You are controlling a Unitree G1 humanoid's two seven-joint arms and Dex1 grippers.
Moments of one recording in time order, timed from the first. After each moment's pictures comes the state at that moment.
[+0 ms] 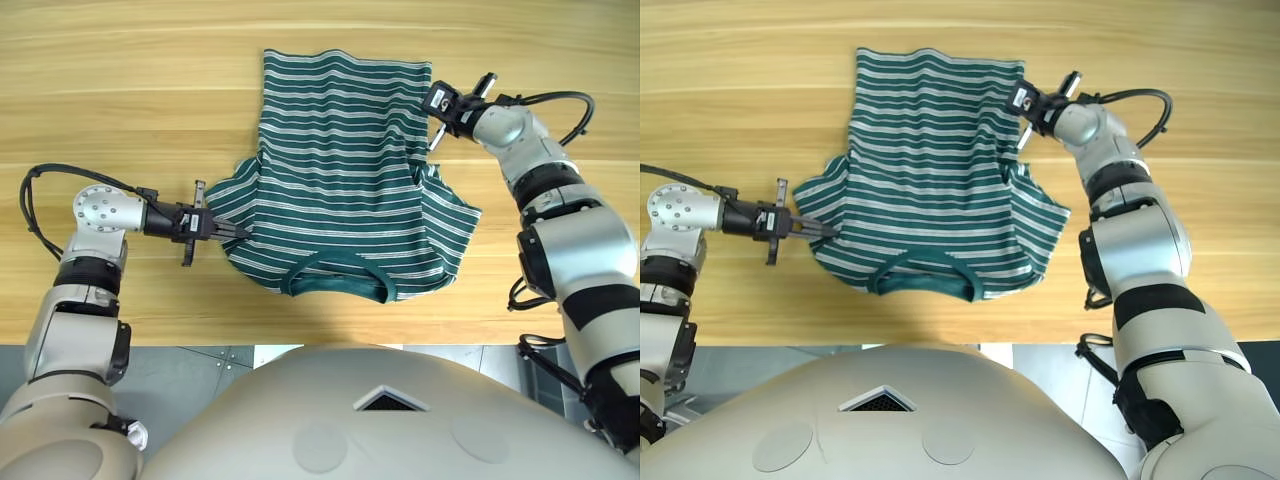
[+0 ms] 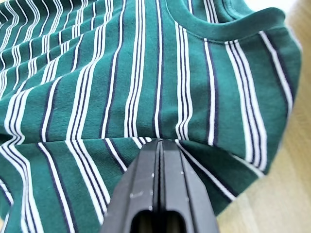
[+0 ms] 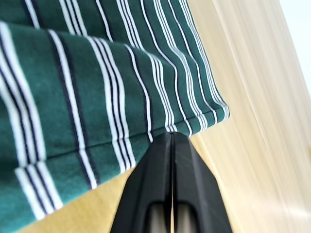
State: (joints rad) left arm -0.28 0.69 -0.24 0.85 -0.10 -0.82 -1.50; right arm -0.83 -0.38 0.32 1.32 -0.43 -0.35 0.39
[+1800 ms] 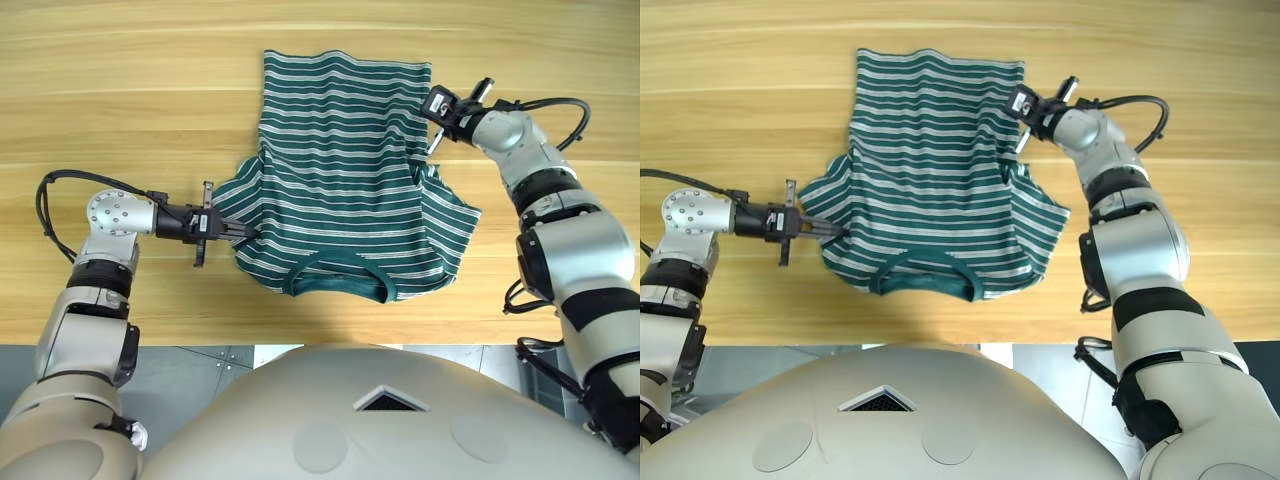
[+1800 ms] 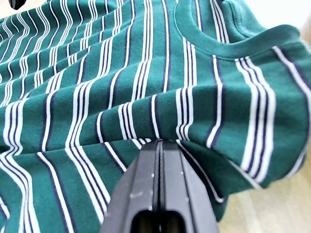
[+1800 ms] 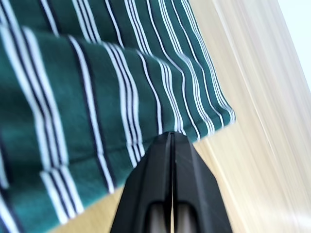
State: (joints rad) left arm -0.27 0.65 -0.26 0.85 -0.12 -0.81 -1.47; right arm -0.80 -0.37 0.29 1.31 -0.43 -0.40 0.41
